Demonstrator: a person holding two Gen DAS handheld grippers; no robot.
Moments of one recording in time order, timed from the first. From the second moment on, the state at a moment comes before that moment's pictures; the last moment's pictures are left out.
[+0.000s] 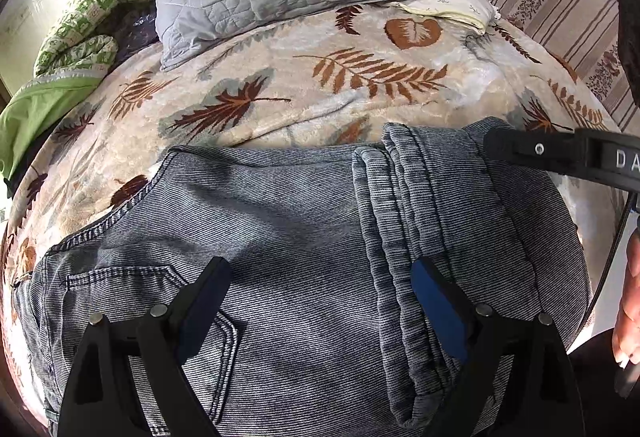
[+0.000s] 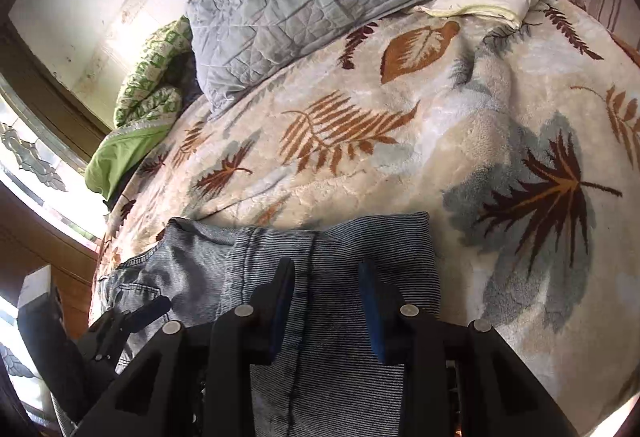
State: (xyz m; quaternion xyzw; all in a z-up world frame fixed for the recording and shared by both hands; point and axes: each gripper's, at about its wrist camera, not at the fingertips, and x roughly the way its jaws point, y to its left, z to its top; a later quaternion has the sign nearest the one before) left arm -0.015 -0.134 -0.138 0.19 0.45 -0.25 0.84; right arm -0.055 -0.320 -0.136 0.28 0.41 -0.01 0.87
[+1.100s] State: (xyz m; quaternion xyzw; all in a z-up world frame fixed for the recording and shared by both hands) left arm -0.023 0.235 -0.165 -0.27 0.56 -0.02 0.79; right arm -0.078 -0.199 -0.106 0.16 0.38 0.17 0.89
